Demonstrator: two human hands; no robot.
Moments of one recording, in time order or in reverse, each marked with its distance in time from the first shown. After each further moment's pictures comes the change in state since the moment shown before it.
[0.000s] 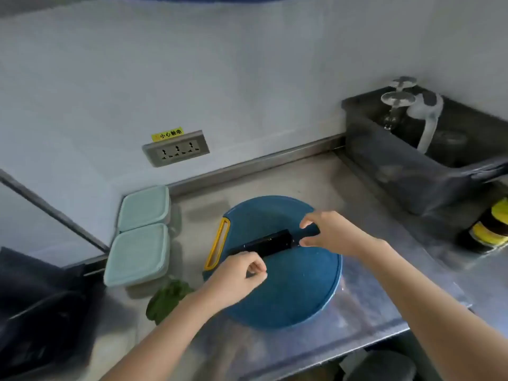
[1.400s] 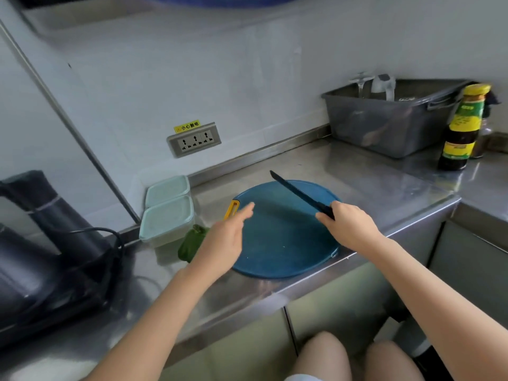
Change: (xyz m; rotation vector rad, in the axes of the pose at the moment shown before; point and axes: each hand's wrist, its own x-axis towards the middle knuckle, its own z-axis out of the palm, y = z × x) left_hand -0.113 -0.055 0.006 0.174 0.390 0.312; right_hand -0.113 -0.059 0.135 -0.036 0.497 0.331
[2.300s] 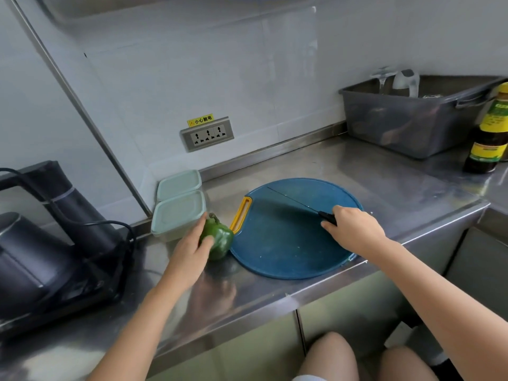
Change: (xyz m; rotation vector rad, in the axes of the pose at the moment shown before) left_hand -0.030 -0.072 -0.021 -0.152 0.095 -0.344; right_hand 0.010 -0.016 0.014 -0.176 -0.061 -0.075
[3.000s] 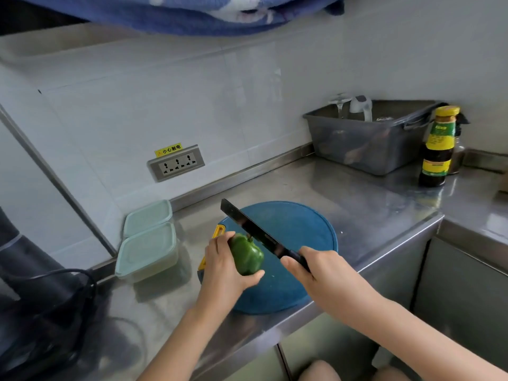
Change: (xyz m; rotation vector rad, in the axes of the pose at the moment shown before) left_hand 0.019 0.059 0.085 0.207 0.180 0.293; right_hand -0.076 -0.027 -0.034 0.394 0.008 -0.111
